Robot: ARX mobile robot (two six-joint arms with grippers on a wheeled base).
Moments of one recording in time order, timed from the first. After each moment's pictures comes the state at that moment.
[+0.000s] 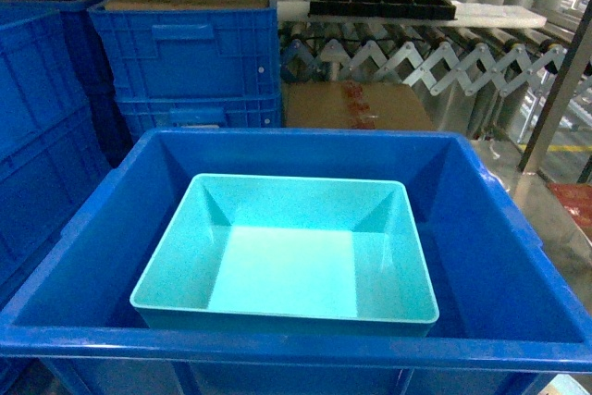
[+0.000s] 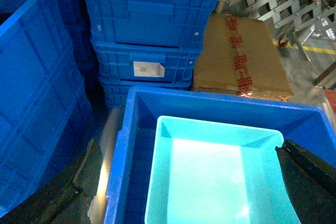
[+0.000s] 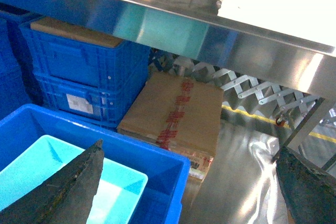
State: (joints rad) left arm -0.27 1.21 1.08 -0.25 -0.24 -0.25; right arm 0.04 1.15 0.98 0.06 -0.21 -0.17
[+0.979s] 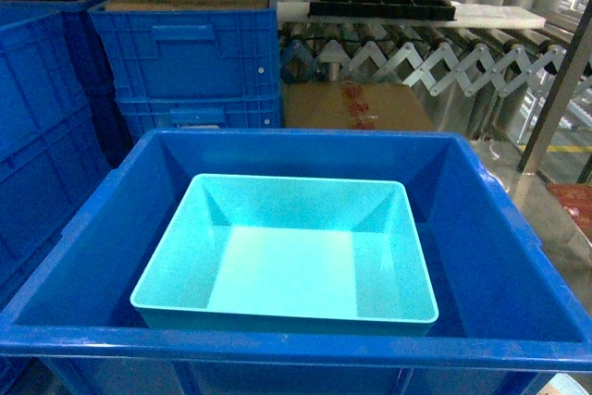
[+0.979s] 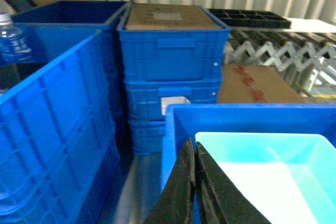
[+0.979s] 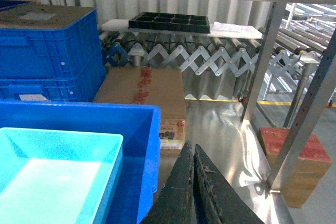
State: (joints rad) left arm -0.02 0.71 0.18 0.52 -0.01 -0.02; right arm 0.00 0.68 0.18 0.50 0.00 -0.01
